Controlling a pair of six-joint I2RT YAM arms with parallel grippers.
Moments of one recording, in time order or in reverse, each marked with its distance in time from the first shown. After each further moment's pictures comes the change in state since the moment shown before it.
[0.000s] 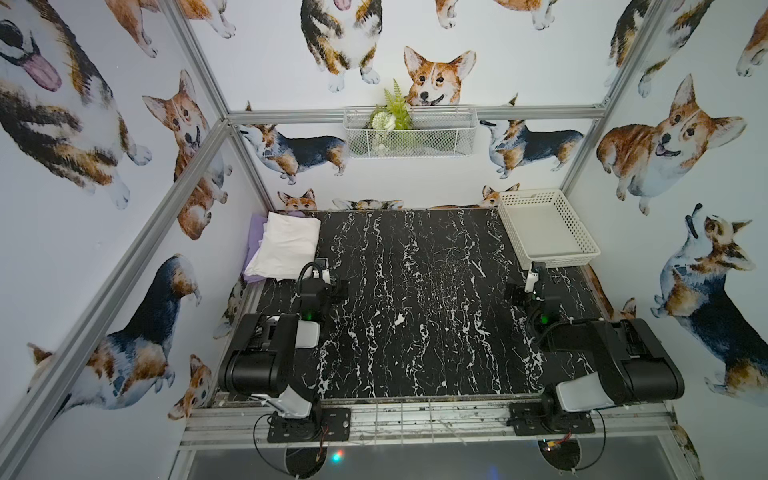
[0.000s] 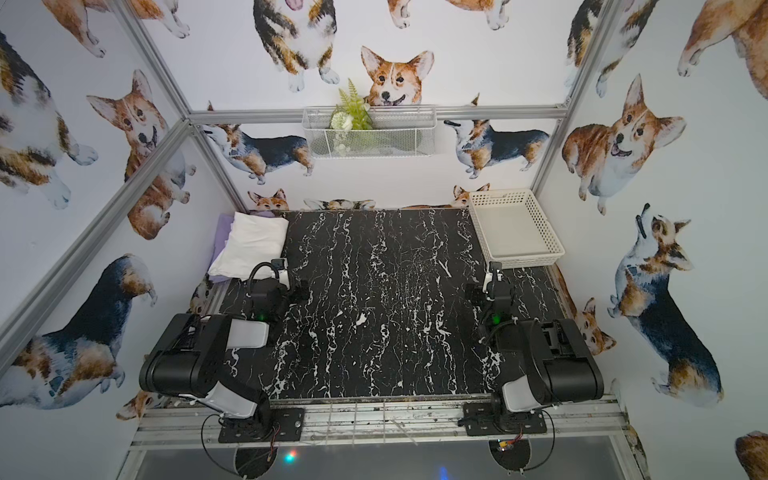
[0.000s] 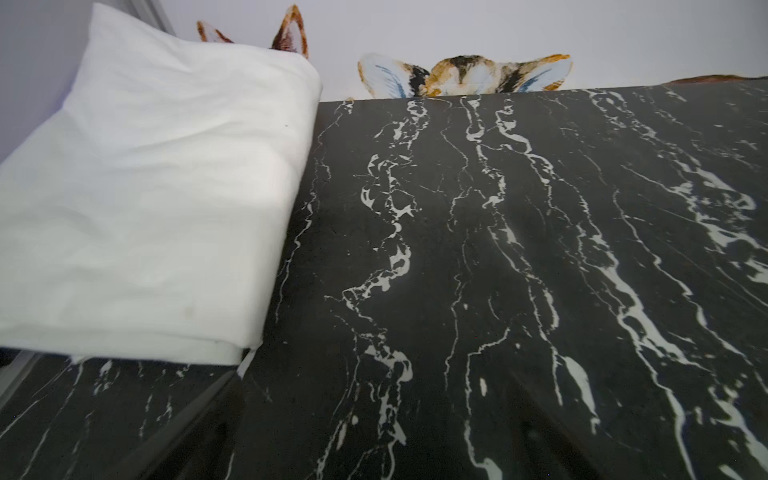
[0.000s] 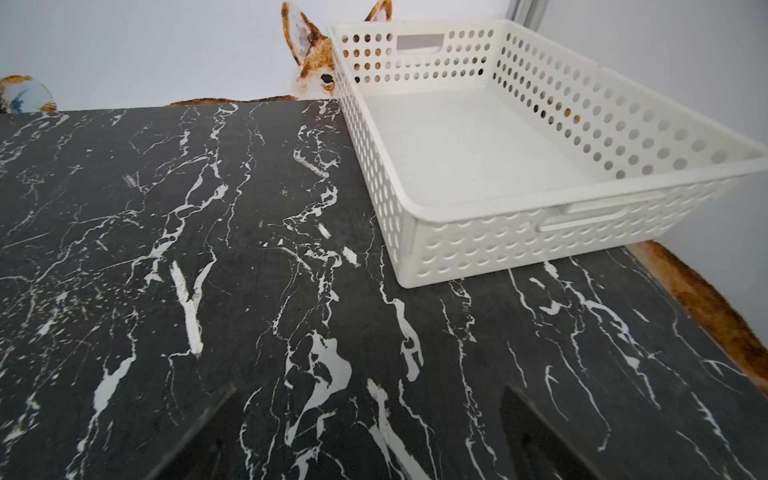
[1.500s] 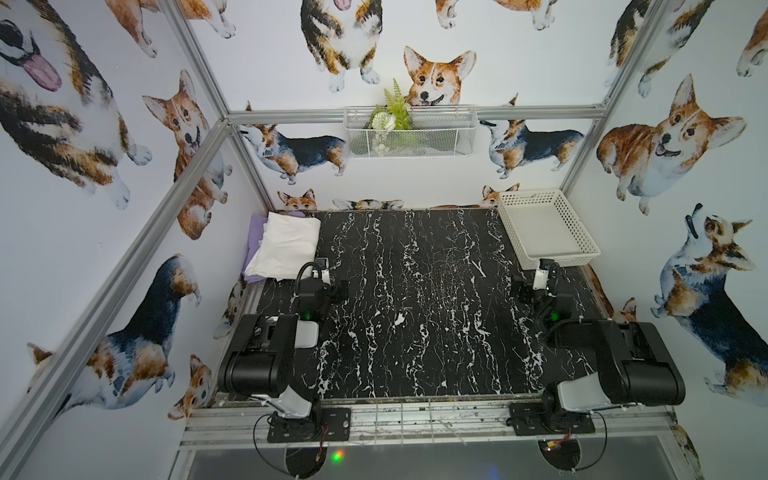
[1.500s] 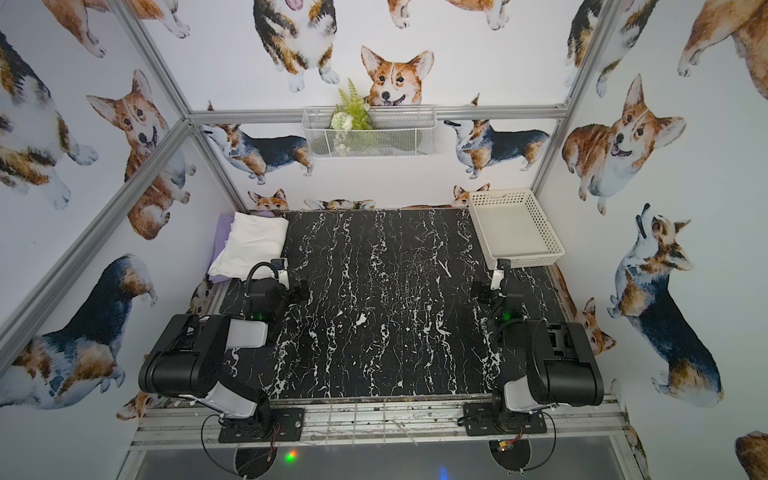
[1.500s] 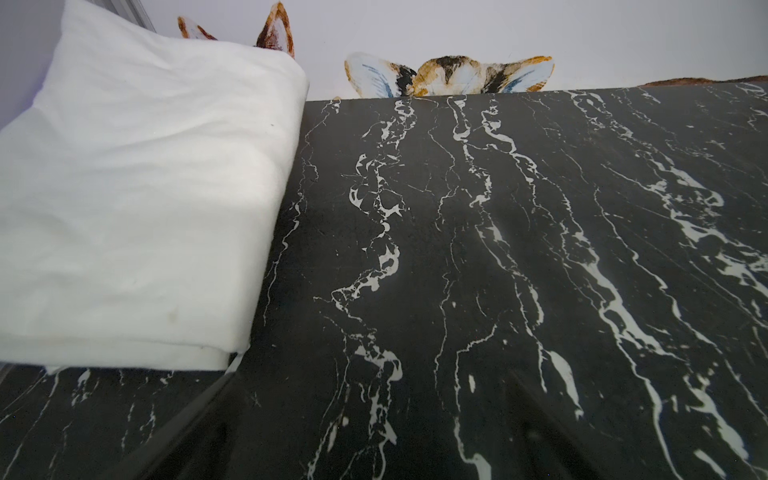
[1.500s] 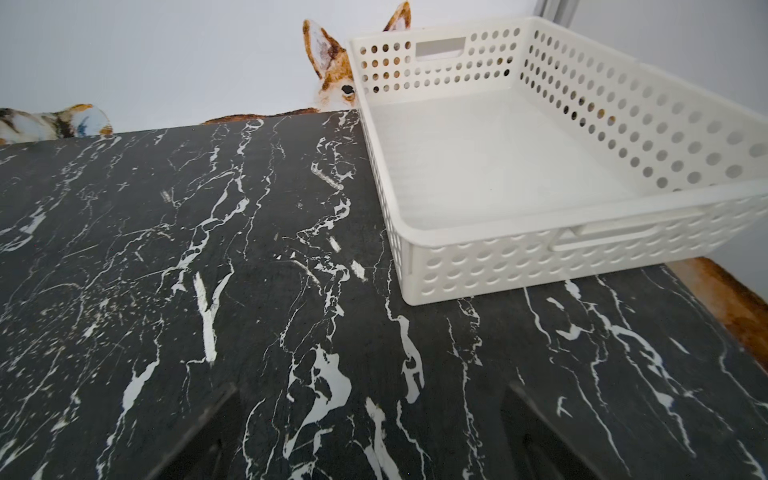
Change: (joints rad) left arm 0.019 -0.003 0.006 -0.007 0.095 0.004; right arm -0.133 -0.011 0.024 -0.035 -0.322 -0.010
